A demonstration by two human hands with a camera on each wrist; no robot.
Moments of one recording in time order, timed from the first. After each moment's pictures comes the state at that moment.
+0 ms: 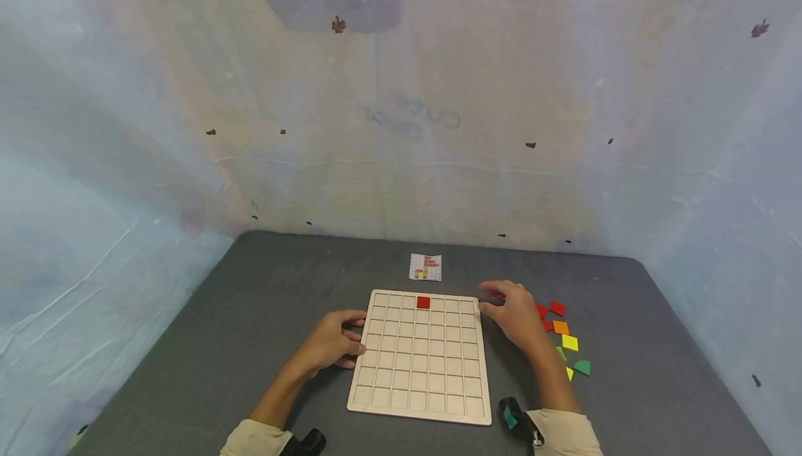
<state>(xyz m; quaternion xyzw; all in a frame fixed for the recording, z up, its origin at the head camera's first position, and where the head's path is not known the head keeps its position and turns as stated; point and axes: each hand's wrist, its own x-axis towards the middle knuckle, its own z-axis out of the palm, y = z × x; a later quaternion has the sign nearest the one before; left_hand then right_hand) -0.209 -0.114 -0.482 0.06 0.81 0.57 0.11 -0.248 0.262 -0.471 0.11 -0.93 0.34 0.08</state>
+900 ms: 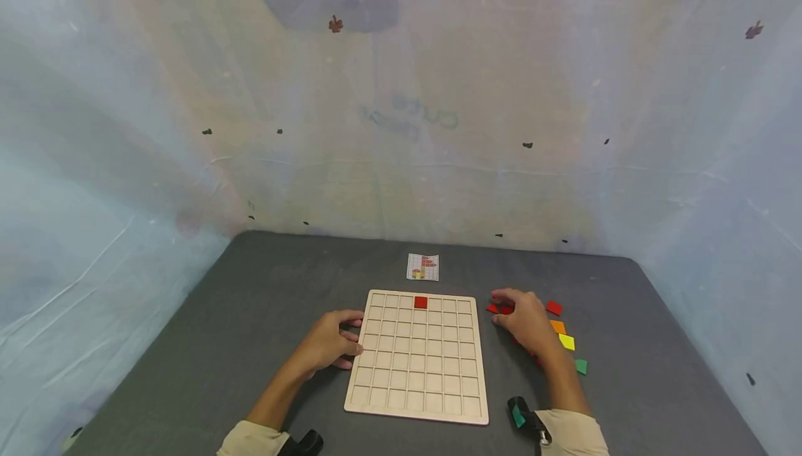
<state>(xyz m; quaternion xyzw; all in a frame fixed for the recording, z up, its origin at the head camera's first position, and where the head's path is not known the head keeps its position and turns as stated) -0.208 -0.114 -0.481 0.07 0.81 0.58 0.11 -0.247 0.288 -0.482 0.11 -0.94 0.33 0.05</state>
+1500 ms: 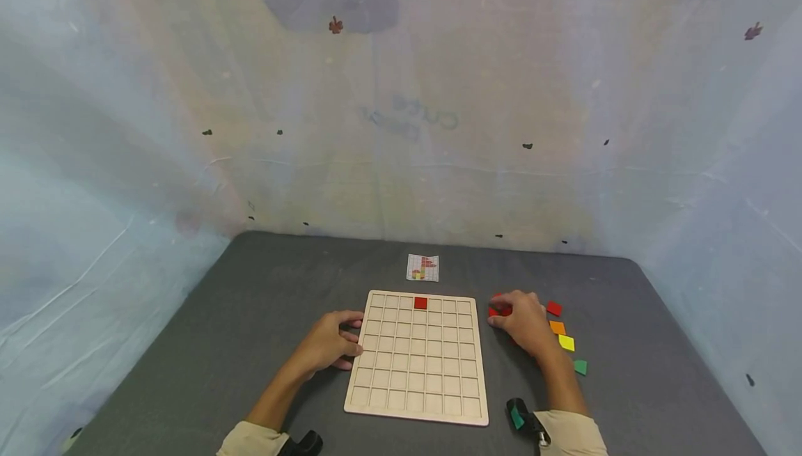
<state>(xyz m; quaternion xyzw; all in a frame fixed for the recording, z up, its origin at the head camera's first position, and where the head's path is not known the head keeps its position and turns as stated) -0.209 -0.114 -0.482 0.06 0.81 0.57 0.11 -0.245 0.285 -0.484 0.11 -0.94 0.31 0.06</state>
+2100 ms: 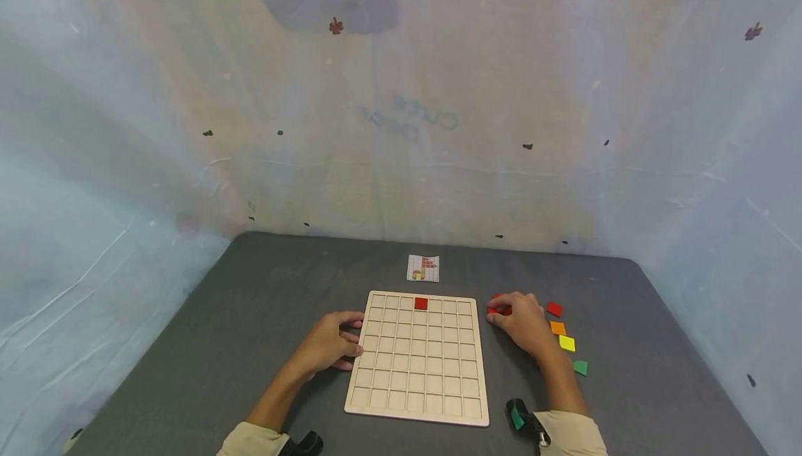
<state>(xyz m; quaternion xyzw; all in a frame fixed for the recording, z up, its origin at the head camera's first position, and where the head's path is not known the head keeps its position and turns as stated) -0.207 -0.114 -0.480 0.06 0.81 0.58 0.11 -0.245 0.282 -0.482 0.11 -0.94 0.31 0.05</state>
